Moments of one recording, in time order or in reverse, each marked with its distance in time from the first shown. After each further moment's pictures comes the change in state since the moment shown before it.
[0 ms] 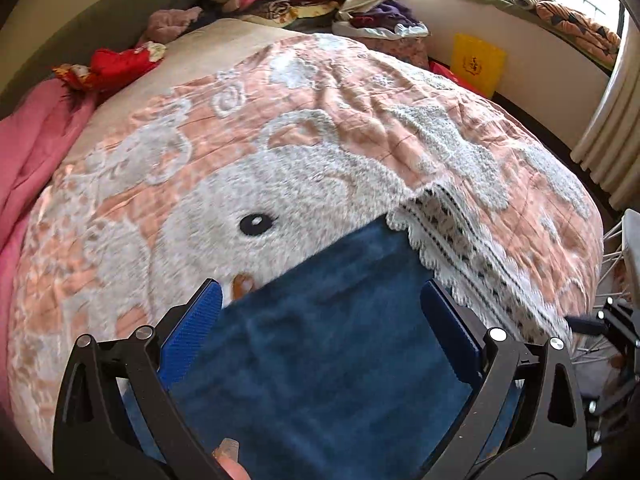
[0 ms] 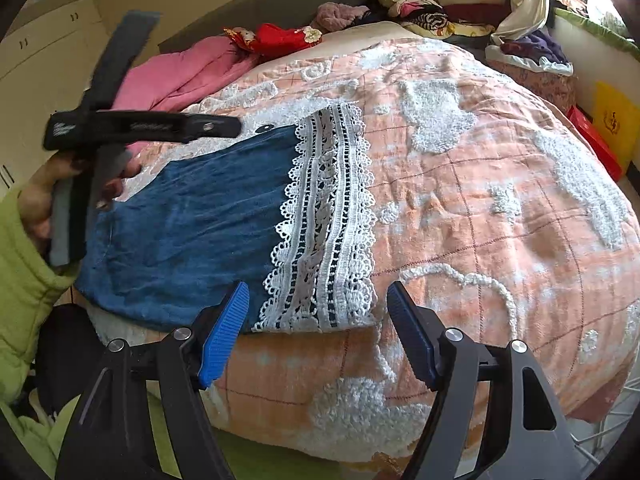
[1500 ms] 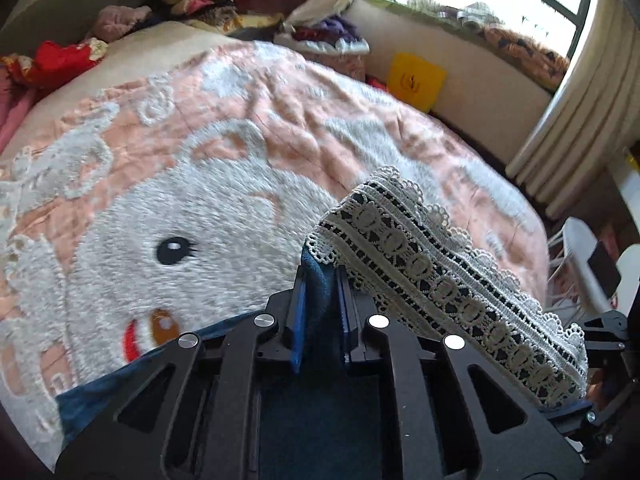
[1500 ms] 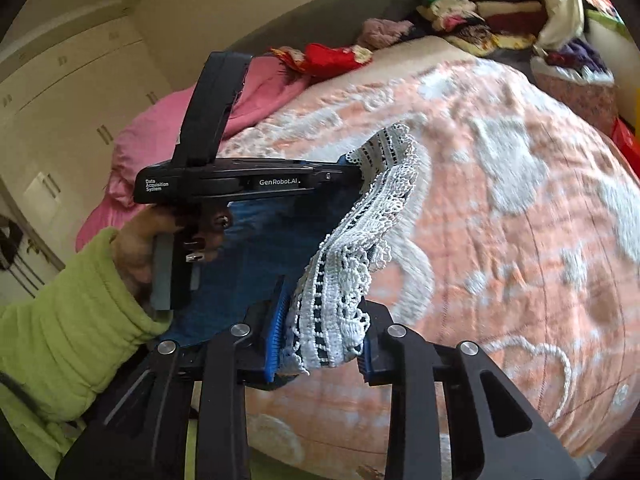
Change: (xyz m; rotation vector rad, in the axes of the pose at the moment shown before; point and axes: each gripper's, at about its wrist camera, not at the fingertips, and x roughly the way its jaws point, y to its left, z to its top) left arm 0.014 0.006 0.003 -0.015 -0.086 -0.285; right arm -0.002 0.039 0.045 -0.036 -0.067 0.211
